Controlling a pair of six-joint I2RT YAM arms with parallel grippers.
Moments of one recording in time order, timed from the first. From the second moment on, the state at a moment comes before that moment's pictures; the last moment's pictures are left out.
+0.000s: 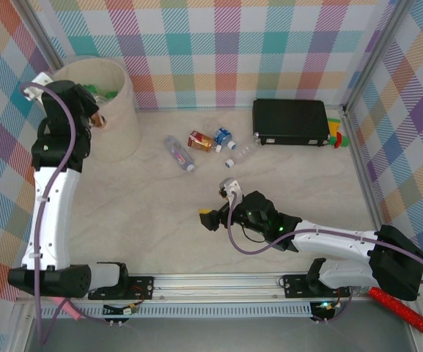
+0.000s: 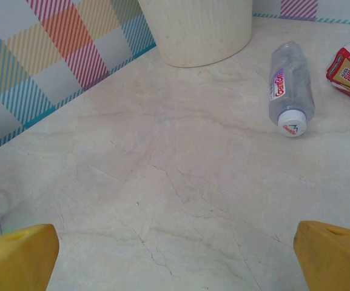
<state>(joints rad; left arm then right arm) -0.01 1.30 1.69 -0.66 -0.47 -0.58 1.03 1.19 0.55 0.33 0.04 0.29</state>
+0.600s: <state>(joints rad) 0.14 1.68 2.08 -0.59 -0.40 -0.76 1.03 1.20 0.55 0.34 0.02 0.30</state>
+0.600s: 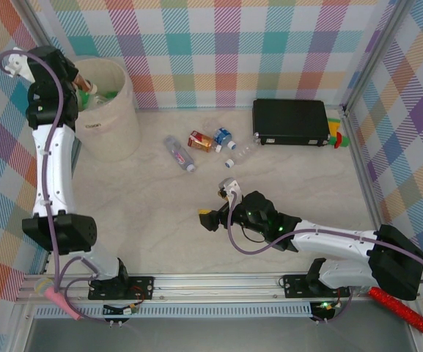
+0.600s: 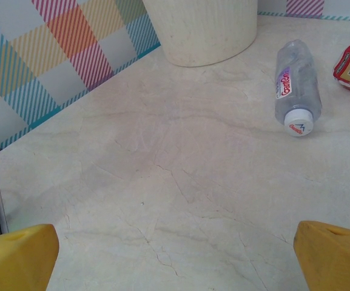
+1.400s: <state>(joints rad) 0.11 1.74 2.11 -0.72 -0.31 -0.62 1.03 1.23 0.55 0.34 0.02 0.31</state>
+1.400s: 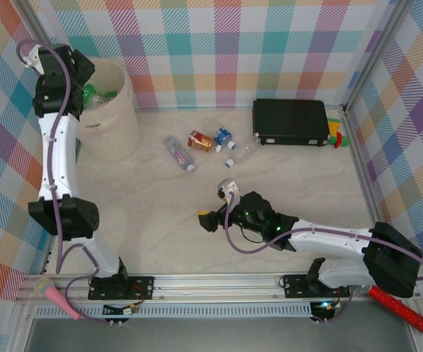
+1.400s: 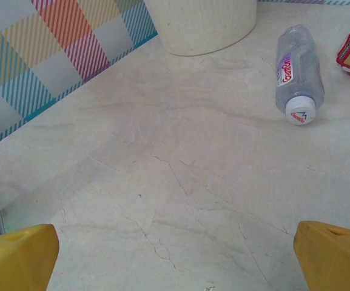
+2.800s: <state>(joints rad) -0.61 0.33 0.68 -0.86 -0.37 -0.83 0.82 1.87 1.41 -0.25 0.02 0.34</state>
